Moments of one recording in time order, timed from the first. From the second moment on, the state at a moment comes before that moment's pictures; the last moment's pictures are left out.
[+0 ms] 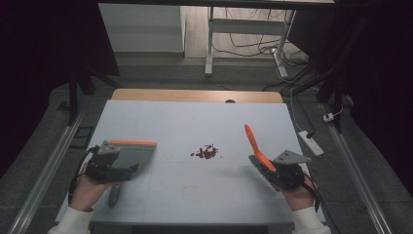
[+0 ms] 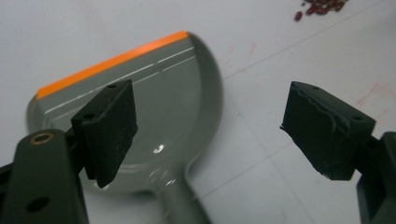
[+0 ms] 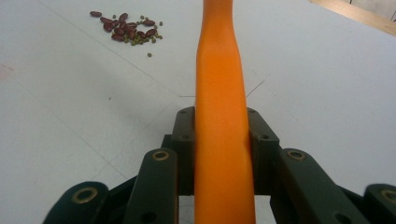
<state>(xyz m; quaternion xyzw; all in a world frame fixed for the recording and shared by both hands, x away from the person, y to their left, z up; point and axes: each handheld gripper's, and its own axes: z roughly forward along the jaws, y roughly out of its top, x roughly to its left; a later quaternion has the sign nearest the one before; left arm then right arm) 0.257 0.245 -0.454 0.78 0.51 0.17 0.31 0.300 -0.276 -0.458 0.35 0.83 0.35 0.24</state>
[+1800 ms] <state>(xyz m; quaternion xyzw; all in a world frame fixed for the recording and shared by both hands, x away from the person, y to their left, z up) 0.240 0.265 -0.521 0.72 0.62 0.12 0.28 0.299 -0.271 -0.463 0.35 0.84 0.34 0.23</state>
